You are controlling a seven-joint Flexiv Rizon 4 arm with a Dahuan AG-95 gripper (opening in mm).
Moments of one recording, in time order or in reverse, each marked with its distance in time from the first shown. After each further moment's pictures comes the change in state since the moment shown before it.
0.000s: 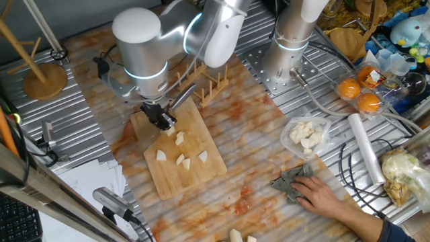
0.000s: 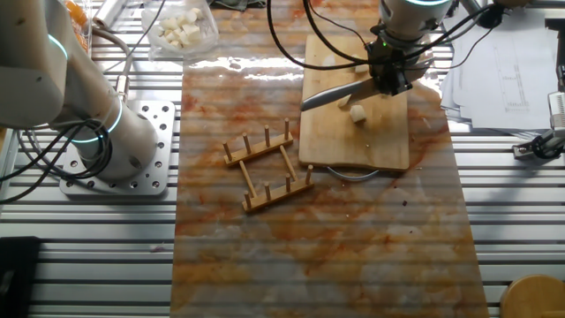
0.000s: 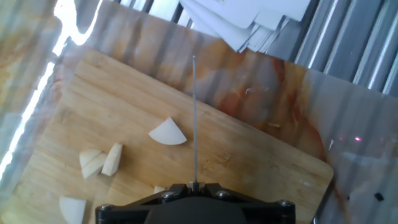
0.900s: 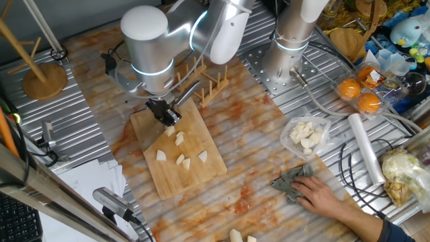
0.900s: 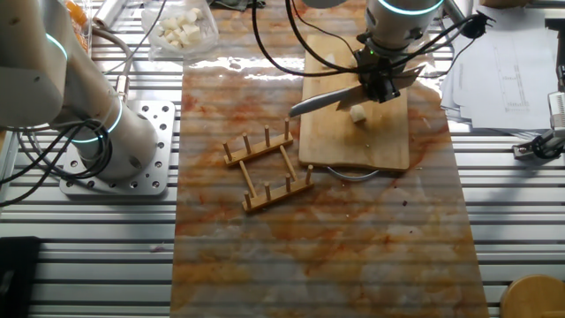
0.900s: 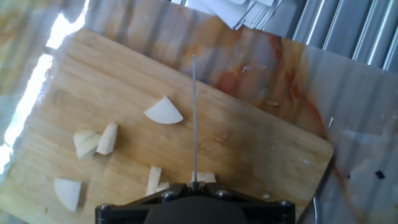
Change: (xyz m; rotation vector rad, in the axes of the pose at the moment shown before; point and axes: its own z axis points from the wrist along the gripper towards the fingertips) arm 0.025 -0.004 0.005 0.002 0.009 0.009
